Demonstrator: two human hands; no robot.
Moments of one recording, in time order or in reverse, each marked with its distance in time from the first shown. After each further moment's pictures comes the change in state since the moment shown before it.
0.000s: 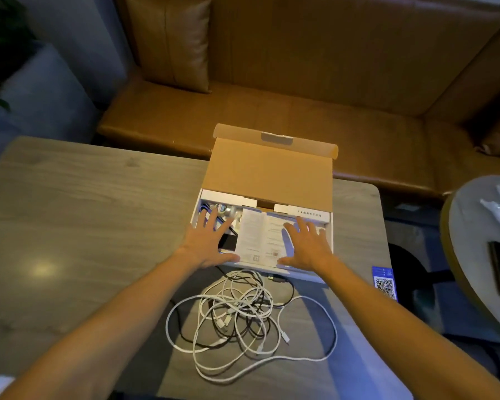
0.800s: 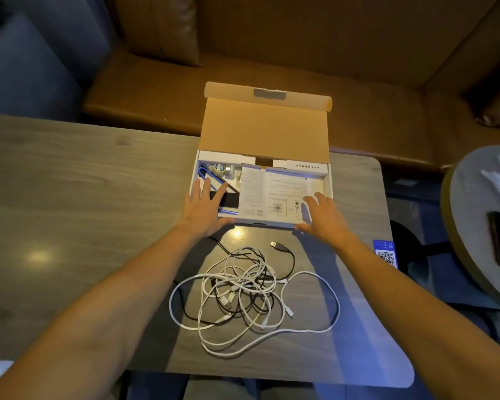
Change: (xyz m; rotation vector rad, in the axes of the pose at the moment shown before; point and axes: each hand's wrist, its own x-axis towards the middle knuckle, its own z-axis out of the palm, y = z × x) left_hand 0.025 -0.004 0.004 -0.090 0.094 -0.077; right_hand -0.006 0.023 0.000 0.194 0.137 0.119
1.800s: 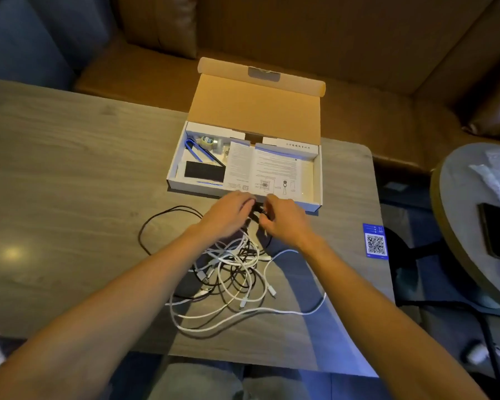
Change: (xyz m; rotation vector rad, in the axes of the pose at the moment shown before) left_hand -0.038 0.091 0.048 -0.569 0.210 0.267; right_hand -0.040 -0.040 0.054 0.156 0.182 -0.250
